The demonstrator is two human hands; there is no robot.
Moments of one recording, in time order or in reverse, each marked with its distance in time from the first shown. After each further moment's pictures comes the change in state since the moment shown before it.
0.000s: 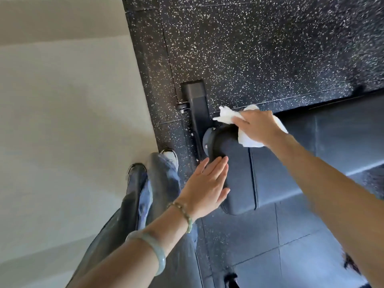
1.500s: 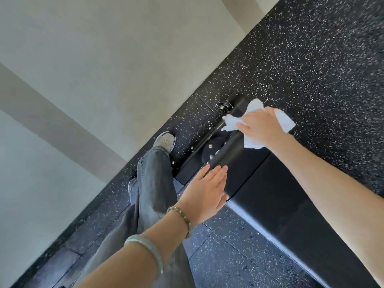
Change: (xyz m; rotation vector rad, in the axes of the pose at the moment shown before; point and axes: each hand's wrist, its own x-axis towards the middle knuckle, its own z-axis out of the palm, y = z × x) left_hand -0.027 0.164 0.095 -0.332 0.308 -0.712; right_hand -0.029 -0.076 0.037 -0.917 0.086 -0.847
